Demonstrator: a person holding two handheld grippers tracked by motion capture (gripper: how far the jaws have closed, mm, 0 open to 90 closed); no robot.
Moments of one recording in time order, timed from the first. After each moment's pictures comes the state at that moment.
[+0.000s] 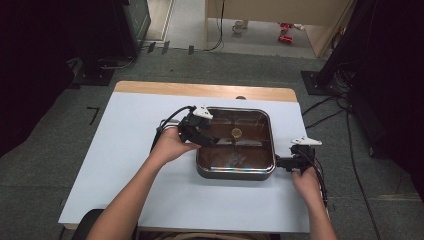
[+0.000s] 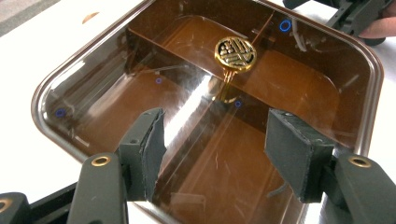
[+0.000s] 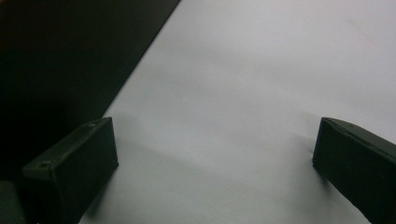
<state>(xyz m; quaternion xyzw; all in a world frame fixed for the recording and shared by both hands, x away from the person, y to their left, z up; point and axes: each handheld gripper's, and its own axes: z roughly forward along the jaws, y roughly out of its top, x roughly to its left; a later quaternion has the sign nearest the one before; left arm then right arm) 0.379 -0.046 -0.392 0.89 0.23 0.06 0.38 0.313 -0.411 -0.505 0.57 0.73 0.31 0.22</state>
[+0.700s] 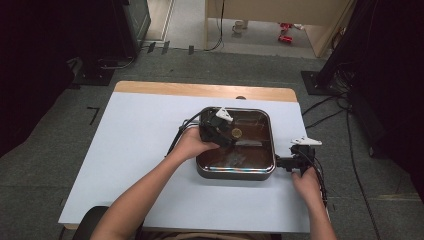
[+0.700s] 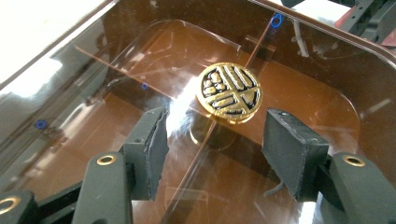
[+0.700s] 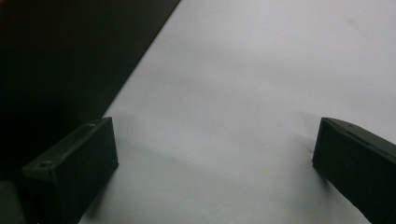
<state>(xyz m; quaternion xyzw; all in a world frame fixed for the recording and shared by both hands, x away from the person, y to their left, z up) 0.397 -0.100 -0.425 0.90 0.20 0.04 0.39 0.313 -0.411 -0.505 0.57 0.73 0.31 0.22</state>
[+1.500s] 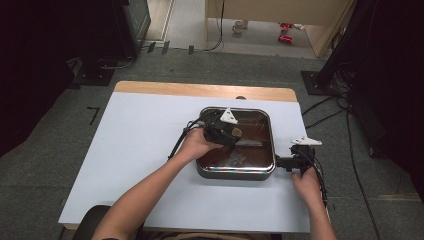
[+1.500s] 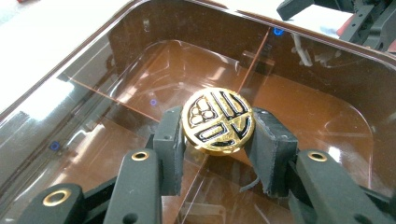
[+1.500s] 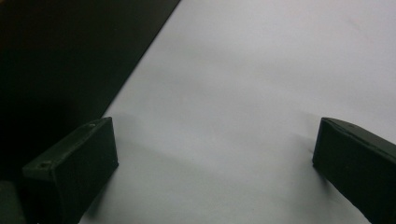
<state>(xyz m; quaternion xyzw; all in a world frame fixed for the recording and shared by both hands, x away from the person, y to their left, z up) 0.392 -0.110 -0.426 0.90 0.17 0.06 0.40 0.313 -0.411 -0.505 0.57 0.73 0.31 0.22</state>
